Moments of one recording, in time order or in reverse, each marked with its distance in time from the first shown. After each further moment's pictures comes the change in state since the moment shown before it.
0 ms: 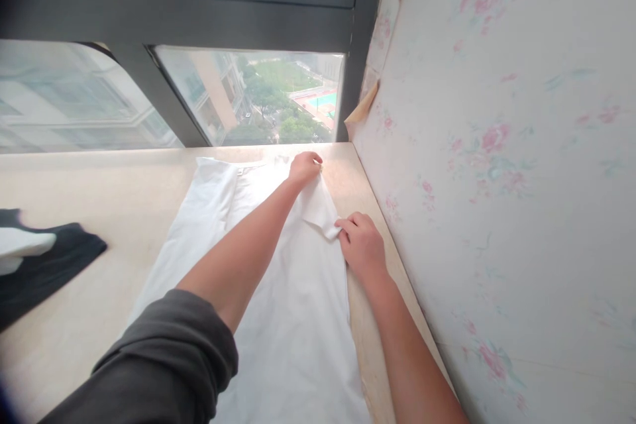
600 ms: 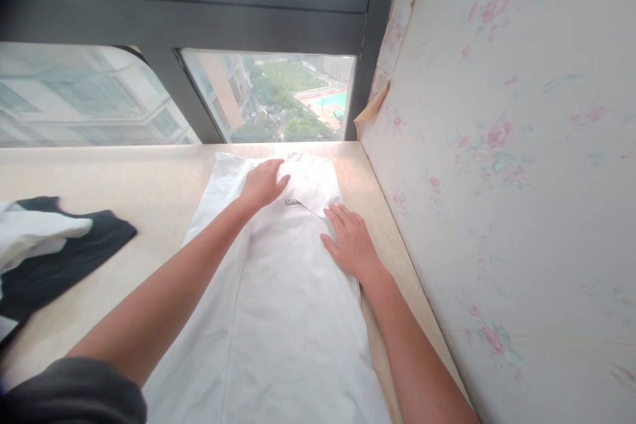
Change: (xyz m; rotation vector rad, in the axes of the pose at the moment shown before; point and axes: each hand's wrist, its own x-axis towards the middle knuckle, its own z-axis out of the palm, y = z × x) left_hand -0.105 -0.063 -0.083 0.240 0.135 0.076; right_hand -0.004 -0.025 0.012 -0.052 -0.127 -0.240
